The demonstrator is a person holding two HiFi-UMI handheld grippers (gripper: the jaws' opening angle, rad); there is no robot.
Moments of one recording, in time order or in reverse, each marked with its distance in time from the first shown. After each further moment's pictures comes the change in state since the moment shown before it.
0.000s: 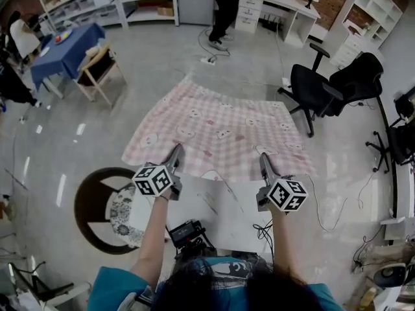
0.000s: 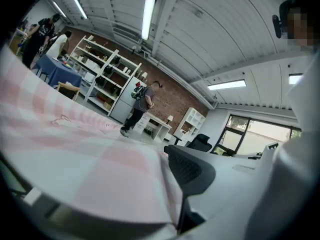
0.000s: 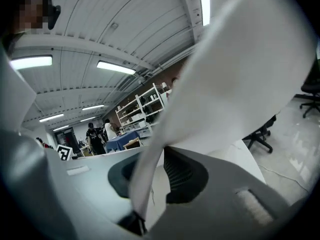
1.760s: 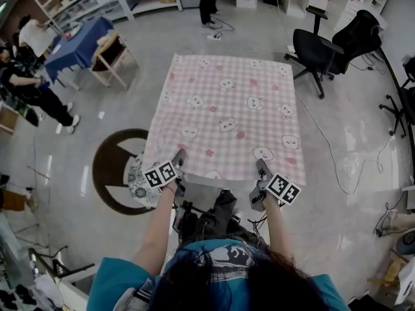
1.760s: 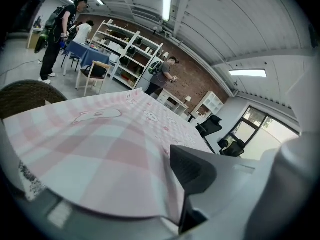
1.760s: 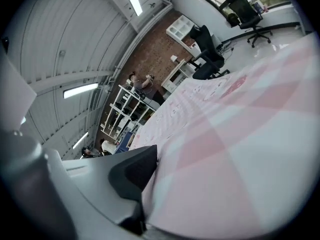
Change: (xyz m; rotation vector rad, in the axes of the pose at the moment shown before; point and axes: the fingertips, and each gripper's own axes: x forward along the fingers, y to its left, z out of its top) left arm -0.179 0.019 -0.176 -0.164 0.252 0.198; right arm -0.166 0.020 -0.223 0.606 0.108 -0.112
